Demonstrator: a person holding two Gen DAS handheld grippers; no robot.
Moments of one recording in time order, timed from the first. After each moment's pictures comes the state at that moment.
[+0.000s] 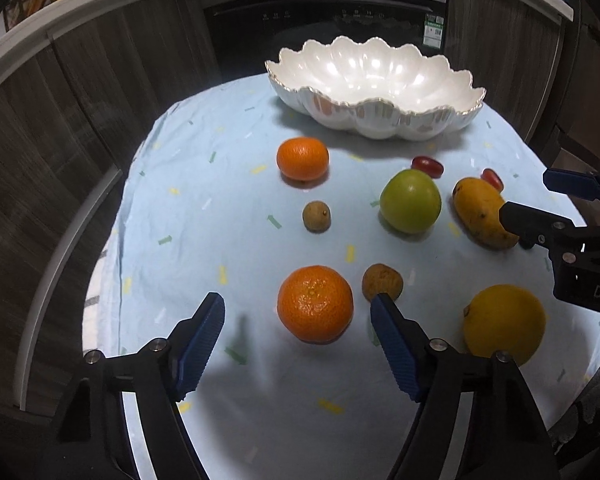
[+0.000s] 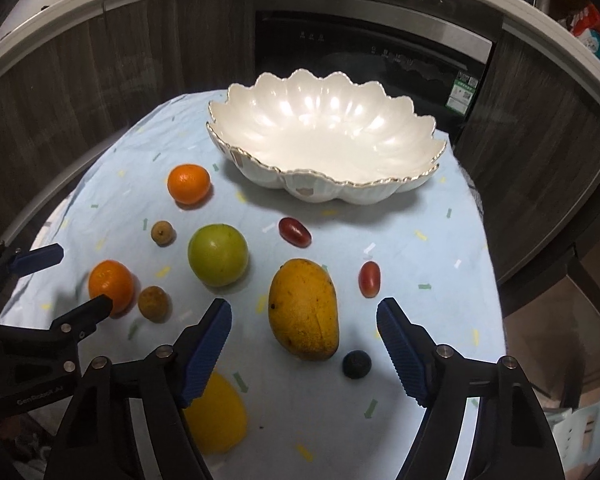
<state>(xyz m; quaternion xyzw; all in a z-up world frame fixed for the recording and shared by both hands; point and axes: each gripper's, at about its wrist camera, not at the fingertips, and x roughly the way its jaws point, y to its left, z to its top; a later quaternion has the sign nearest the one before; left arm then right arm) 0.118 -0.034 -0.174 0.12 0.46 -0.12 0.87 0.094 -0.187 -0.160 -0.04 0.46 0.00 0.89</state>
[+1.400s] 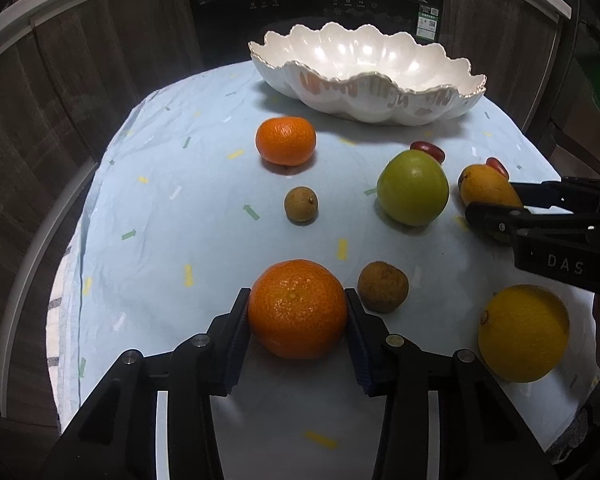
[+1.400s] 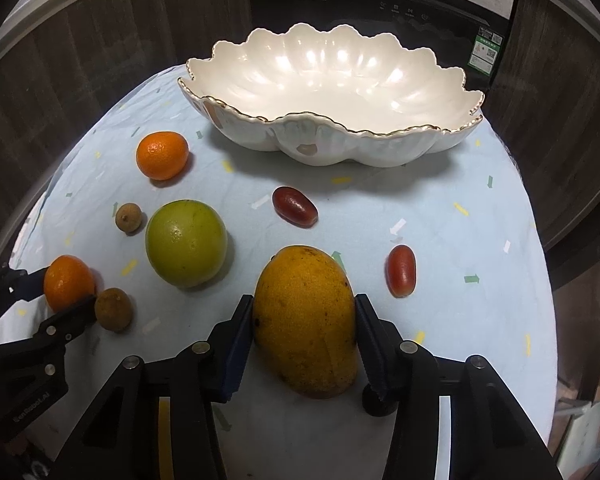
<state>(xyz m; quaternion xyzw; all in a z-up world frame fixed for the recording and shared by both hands) 0.128 -0.038 -0.202 0.11 0.46 -0.15 0.87 0.124 -0.196 -0.204 -0.02 0.50 0.02 0.87</state>
